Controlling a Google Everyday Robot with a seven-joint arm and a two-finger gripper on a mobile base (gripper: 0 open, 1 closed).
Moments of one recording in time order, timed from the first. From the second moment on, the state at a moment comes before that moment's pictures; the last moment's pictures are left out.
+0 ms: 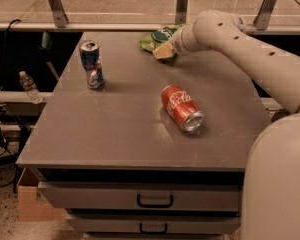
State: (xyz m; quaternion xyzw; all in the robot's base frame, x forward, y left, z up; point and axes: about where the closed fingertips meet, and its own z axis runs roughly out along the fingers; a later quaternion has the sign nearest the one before) arm 0.838 -0.079 0.848 -0.33 0.82 0.05 0.48
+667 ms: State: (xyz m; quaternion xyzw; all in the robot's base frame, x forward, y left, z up) arm 0.836 -0.073 0.858 -0.35 0.80 0.05 0.49
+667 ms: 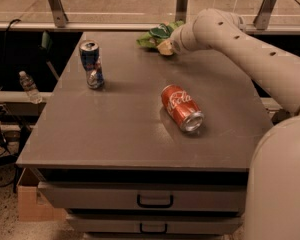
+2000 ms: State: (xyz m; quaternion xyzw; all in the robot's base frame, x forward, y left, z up) arm 0.758 0.064 0.937 -0.58 0.60 0.10 0.53
